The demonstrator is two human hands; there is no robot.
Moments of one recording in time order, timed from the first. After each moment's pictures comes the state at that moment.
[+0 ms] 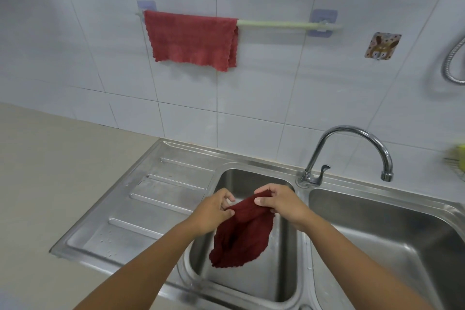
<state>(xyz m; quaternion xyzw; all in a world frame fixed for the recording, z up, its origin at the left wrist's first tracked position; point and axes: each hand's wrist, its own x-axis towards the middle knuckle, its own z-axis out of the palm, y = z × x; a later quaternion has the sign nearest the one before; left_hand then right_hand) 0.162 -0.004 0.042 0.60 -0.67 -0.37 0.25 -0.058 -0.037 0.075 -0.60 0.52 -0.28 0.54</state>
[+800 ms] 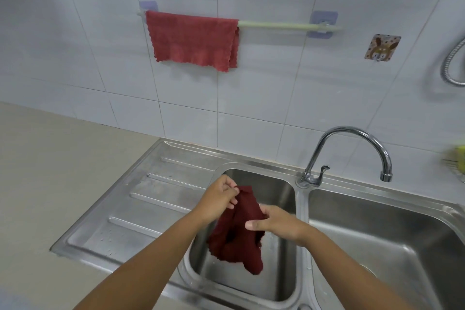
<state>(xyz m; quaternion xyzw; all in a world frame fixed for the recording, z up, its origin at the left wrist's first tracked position) 0.140 -0.007 0.078 0.57 -0.54 -0.47 0.41 -0.058 -0.010 0.064 -0.66 0.46 -0.13 0.58</state>
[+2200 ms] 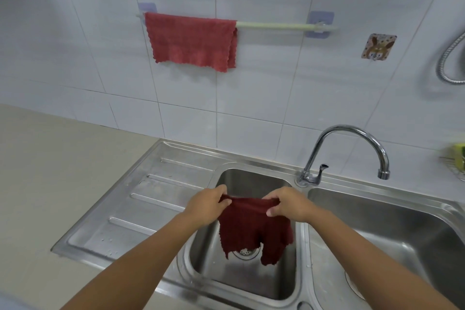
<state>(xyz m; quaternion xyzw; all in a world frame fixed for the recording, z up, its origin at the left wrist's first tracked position) 0.166 -0.011 0.057 0.65 -0.72 -0.18 0.13 -0.086 -0.053 0.073 -0.79 0.54 -0.03 0.29</state>
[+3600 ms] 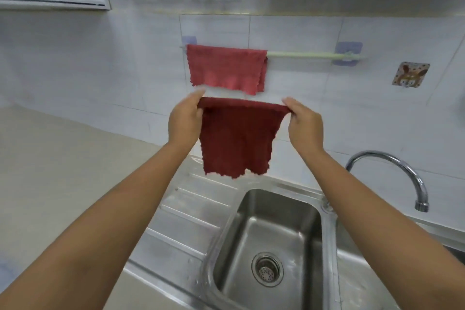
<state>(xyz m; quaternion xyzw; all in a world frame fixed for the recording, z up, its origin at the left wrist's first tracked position) 0.267 -0.065 0.241 0.62 -0.59 0.09 0.50 -0.002 -0.124 0.231 -0.72 0.45 -0.53 0.02</state>
